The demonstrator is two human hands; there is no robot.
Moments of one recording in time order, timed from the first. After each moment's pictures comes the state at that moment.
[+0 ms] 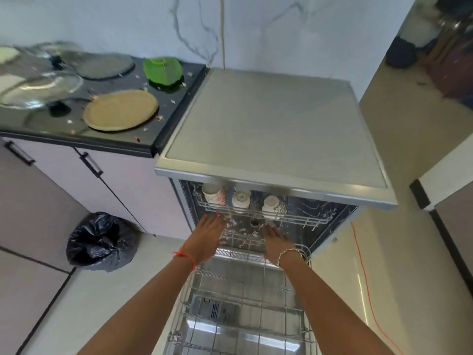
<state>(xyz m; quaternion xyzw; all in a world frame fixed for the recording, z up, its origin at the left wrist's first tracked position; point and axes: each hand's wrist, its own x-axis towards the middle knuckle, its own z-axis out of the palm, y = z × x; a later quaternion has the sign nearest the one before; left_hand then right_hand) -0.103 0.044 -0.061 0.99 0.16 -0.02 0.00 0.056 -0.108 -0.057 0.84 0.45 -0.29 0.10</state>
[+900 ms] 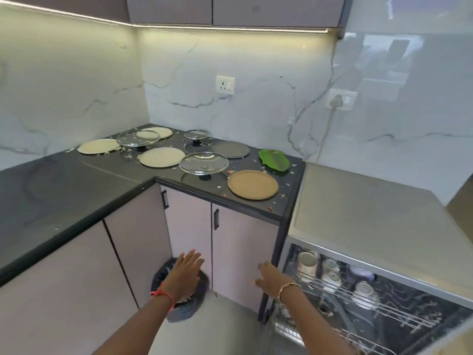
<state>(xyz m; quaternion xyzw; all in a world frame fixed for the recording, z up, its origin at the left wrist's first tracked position) -0.441 0.224 0.046 0.94 0.34 0.01 -0.06 -0.219 0.100 0.088 0.79 0.56 -0.25 0.01</state>
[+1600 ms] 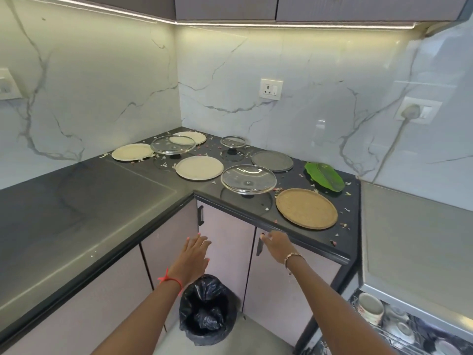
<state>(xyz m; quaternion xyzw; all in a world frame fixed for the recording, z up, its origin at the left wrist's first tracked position) -0.497 0.410 0.077 0.91 0.41 0.08 0.04 -0.265 0.334 0.130 0.81 0.48 -0.25 -0.22</state>
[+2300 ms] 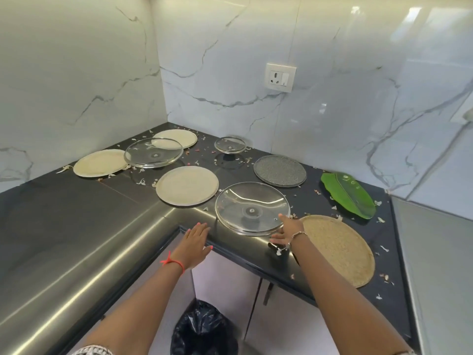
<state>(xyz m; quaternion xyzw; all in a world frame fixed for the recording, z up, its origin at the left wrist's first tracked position) -0.403 0.633 0.075 0.90 0.42 0.01 0.13 -0.153 0.555 0.126 0.71 0.08 -0.46 -0.53</state>
